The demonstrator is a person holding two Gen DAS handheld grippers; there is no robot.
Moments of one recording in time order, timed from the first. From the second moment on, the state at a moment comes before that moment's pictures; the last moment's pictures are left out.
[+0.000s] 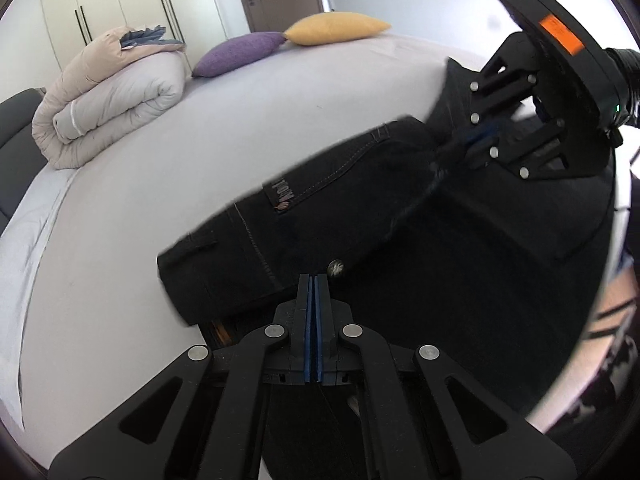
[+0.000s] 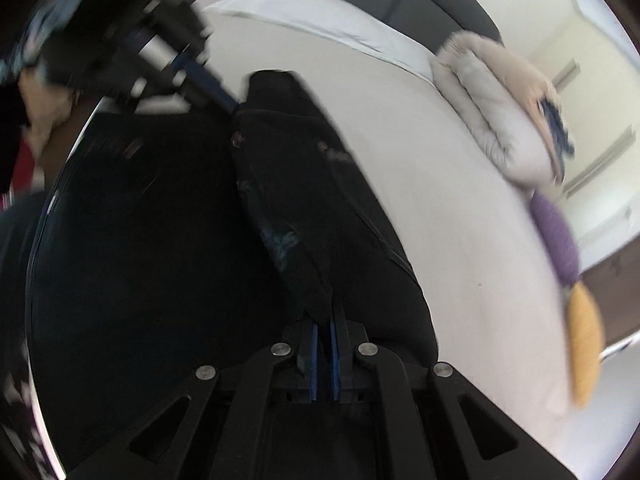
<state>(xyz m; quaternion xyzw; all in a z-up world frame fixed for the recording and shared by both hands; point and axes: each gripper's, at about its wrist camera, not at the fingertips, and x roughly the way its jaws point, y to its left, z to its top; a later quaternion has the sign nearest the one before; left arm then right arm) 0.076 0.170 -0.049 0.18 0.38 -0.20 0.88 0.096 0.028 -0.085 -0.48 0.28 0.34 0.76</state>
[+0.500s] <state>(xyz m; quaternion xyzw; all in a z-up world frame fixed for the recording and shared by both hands) -0.043 0.175 -0.055 0.03 0.37 -0.19 0.91 0.007 0.026 -0.079 -0.47 0.25 0.31 0.79</state>
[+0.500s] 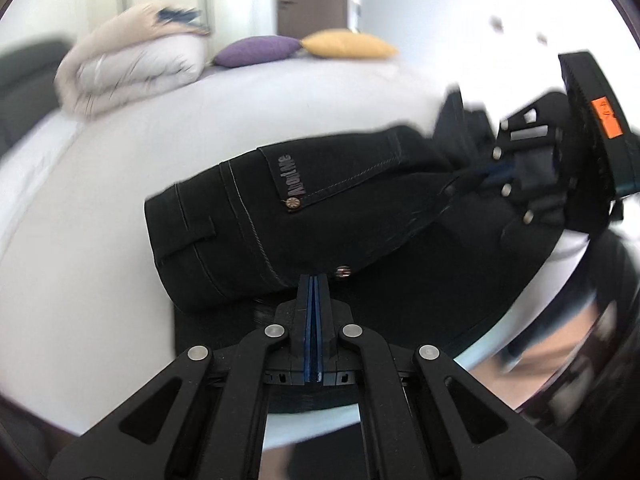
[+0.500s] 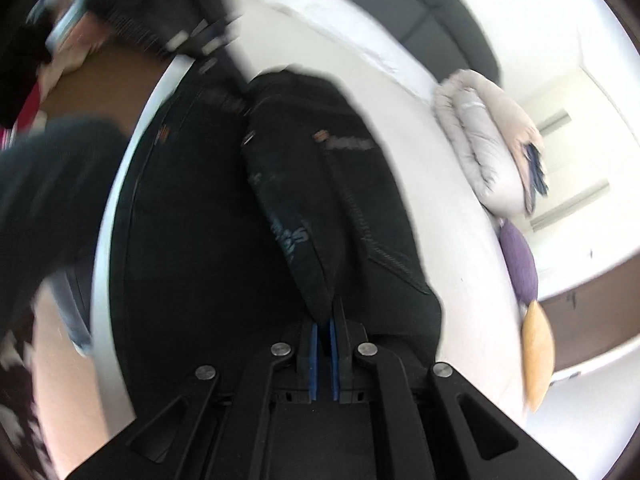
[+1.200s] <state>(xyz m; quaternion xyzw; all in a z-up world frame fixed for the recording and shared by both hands) -0.080 0.051 -0.101 0.38 0.23 0.10 0.89 0.049 0.006 0.008 -0.21 0.35 0.36 0.84</state>
